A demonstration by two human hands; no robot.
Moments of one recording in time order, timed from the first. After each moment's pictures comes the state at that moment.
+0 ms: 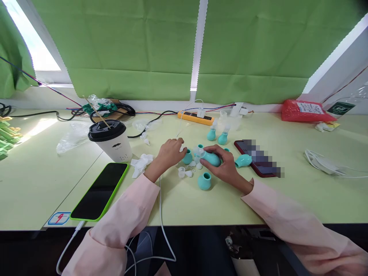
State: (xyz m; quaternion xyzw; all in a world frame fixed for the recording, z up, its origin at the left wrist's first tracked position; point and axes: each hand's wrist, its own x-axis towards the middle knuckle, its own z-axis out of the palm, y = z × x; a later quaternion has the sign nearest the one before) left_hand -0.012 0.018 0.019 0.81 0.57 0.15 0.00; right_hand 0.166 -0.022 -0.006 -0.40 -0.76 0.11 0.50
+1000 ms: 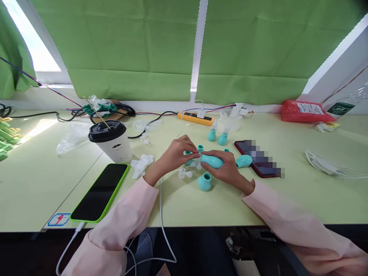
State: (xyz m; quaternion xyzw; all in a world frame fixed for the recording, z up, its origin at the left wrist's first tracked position) left_hand -0.006 0.005 0.029 0.88 0.24 0.40 0.12; right_hand 0.168 -0.022 -0.004 -0.38 -0.77 0.07 0.50
